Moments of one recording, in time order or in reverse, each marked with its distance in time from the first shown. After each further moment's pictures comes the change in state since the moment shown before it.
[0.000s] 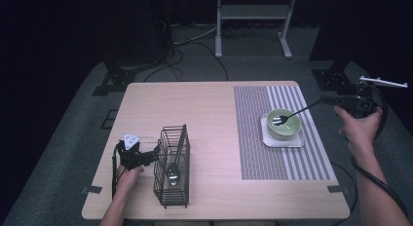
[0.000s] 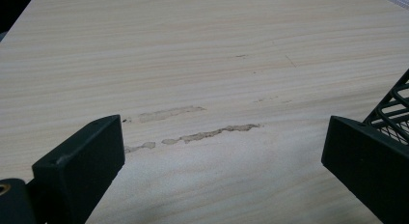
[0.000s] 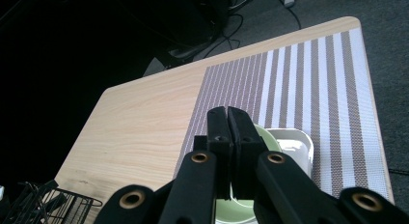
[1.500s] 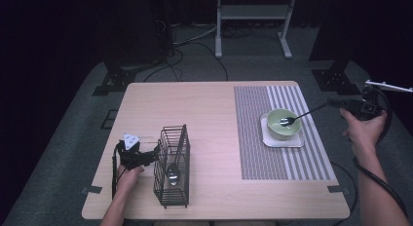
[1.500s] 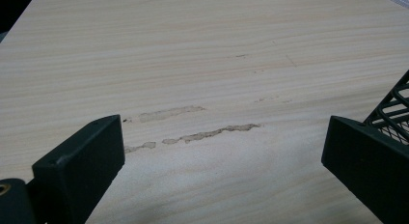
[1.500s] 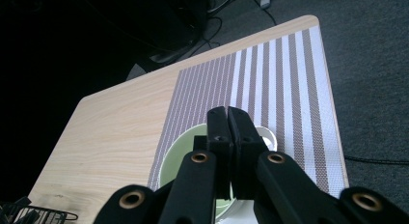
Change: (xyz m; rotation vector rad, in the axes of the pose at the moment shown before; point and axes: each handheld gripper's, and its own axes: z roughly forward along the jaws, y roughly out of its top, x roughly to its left) left arm 0.000 0.000 0.000 0.003 0.002 0.001; right arm -0.027 -0.002 -0.001 -0.019 -0.071 0.043
